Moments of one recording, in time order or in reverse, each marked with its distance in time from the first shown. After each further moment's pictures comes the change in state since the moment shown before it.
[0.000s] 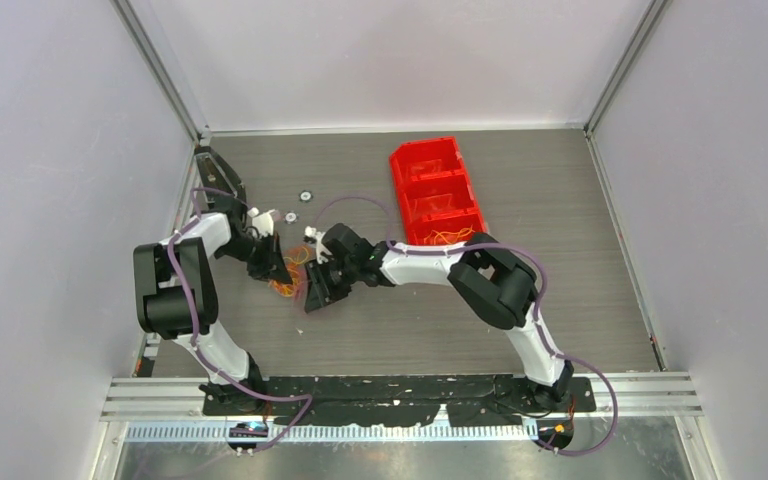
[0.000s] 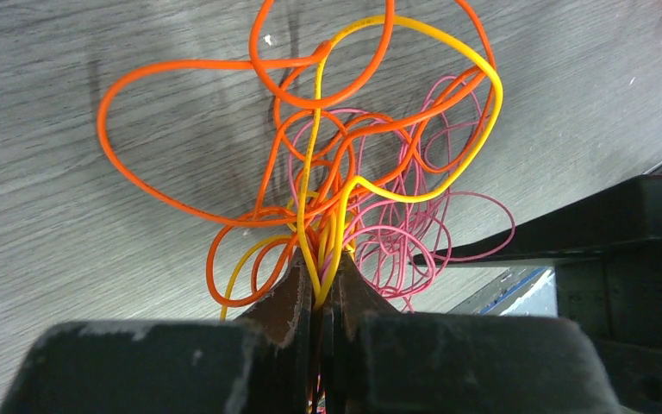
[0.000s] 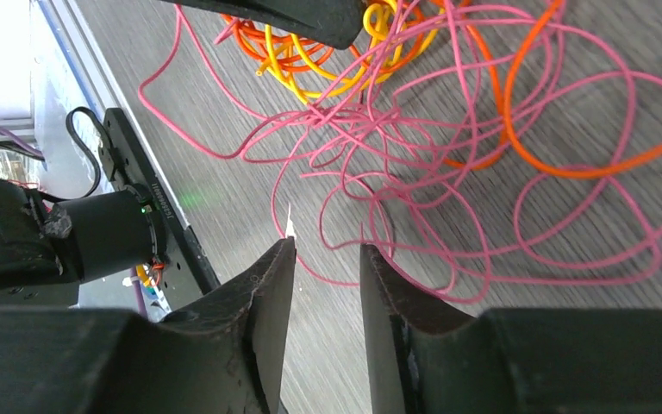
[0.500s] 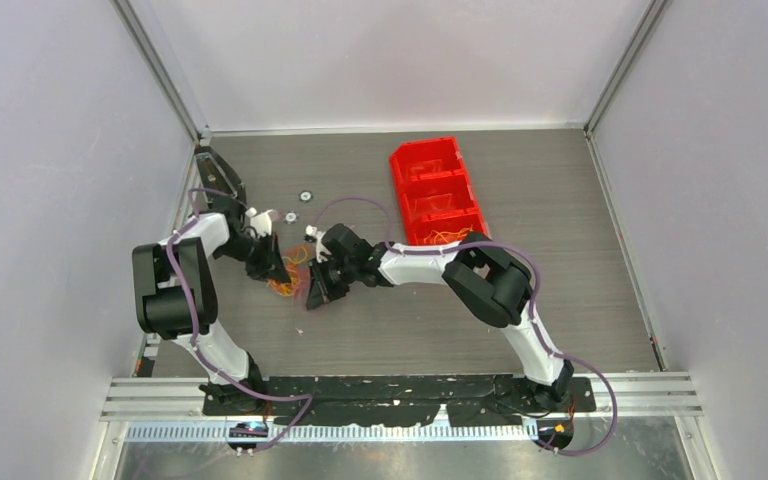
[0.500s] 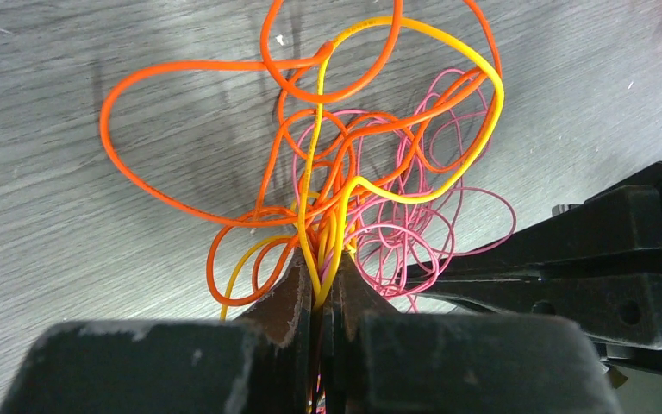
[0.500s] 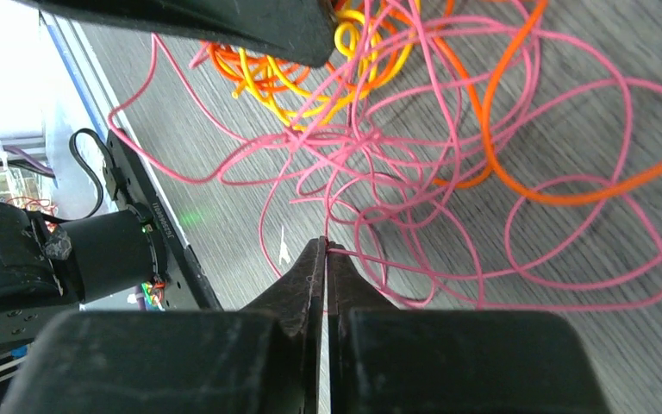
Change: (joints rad) left arm 0.013 0.000 0.000 0.000 0.001 0.000; right arm 0.003 0.053 0.025 0.047 0.000 0.043
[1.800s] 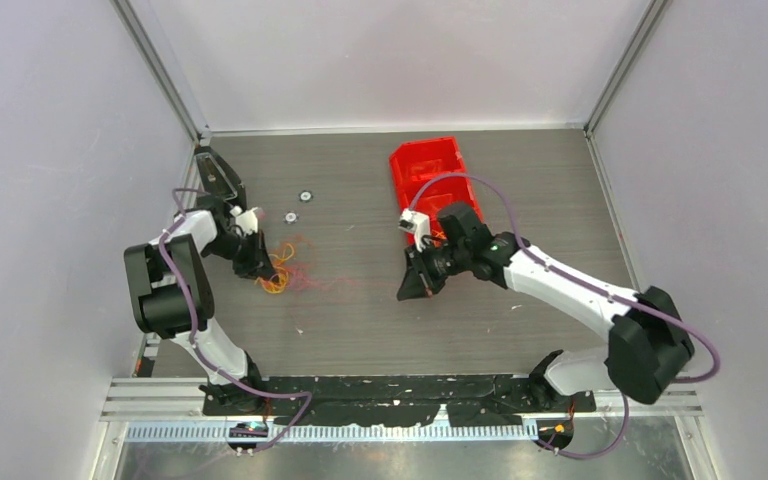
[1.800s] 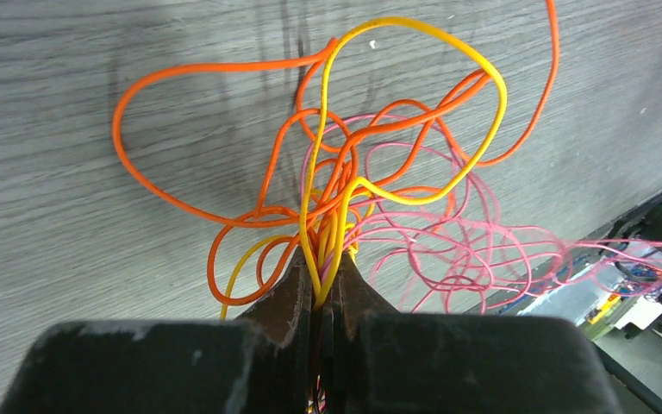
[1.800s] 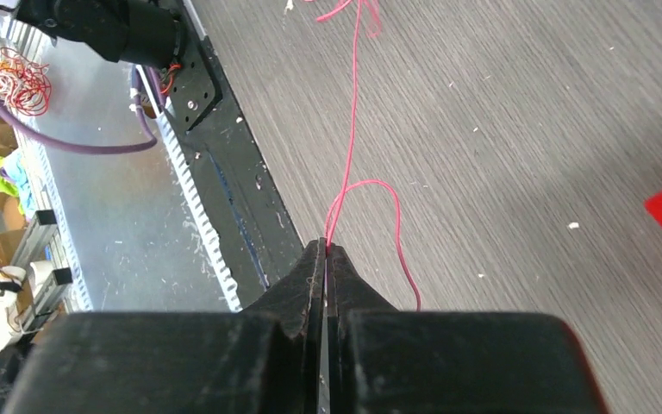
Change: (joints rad) left arm 0.087 0.019 0.041 -0.037 -0.026 0.029; right arm -0.306 -0.809 -0.532 -0.334 -0.198 -0.402
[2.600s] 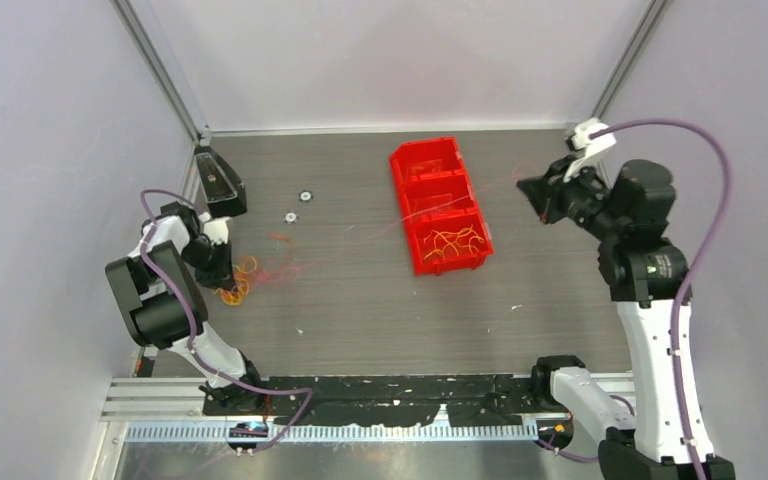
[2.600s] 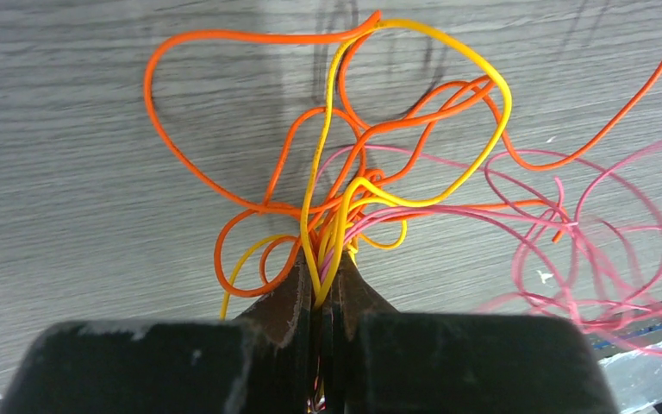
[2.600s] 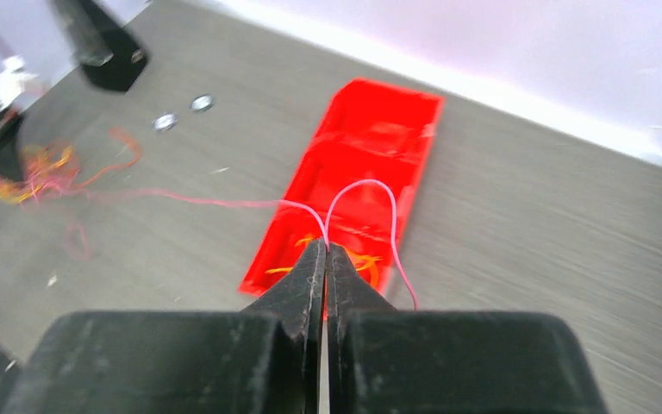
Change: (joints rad) left arm 0.186 -0.039 0.015 -0.066 -0.264 0.240; right arm -0.612 -0.482 0.342 -0.272 0.174 -0.278
